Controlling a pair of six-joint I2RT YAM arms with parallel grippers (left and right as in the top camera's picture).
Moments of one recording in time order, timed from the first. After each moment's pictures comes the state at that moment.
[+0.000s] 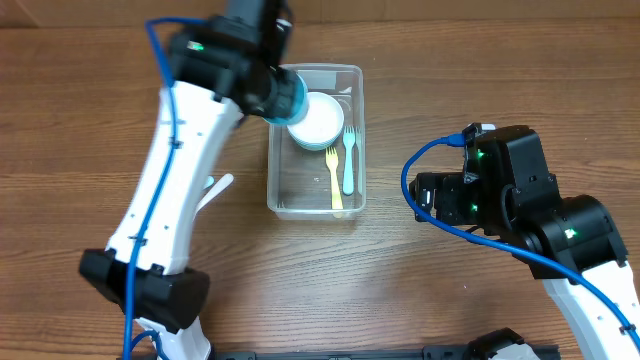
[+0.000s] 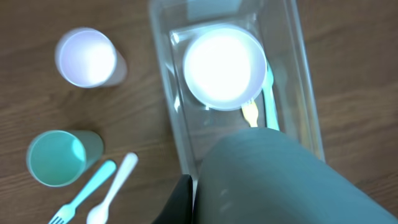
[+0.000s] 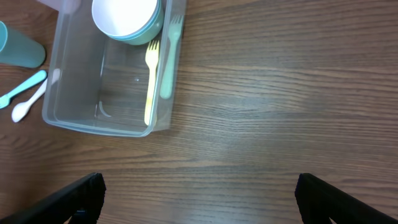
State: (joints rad) left arm -0.40 1.89 2.13 -1.39 -0.05 -0.18; right arm 0.34 1.12 1.27 -1.16 -0.06 0.31
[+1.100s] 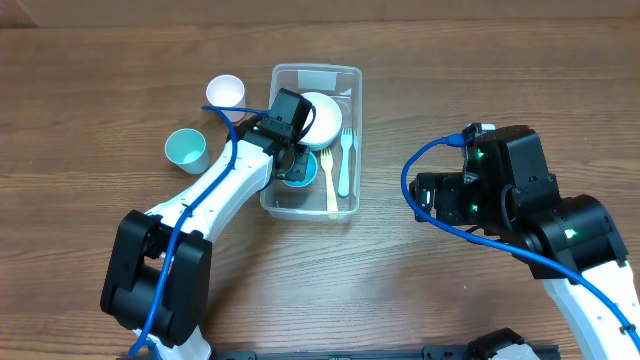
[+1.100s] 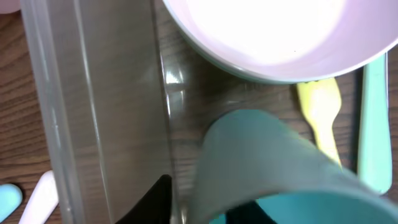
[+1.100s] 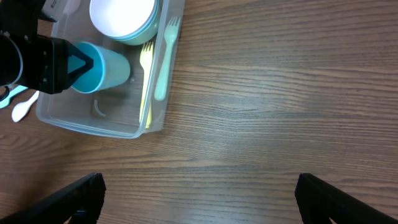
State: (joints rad) left arm -0.43 1.84 1.30 -0.69 -0.12 -0.24; right arm 0.34 1.12 1.27 -1.16 -0.06 0.31
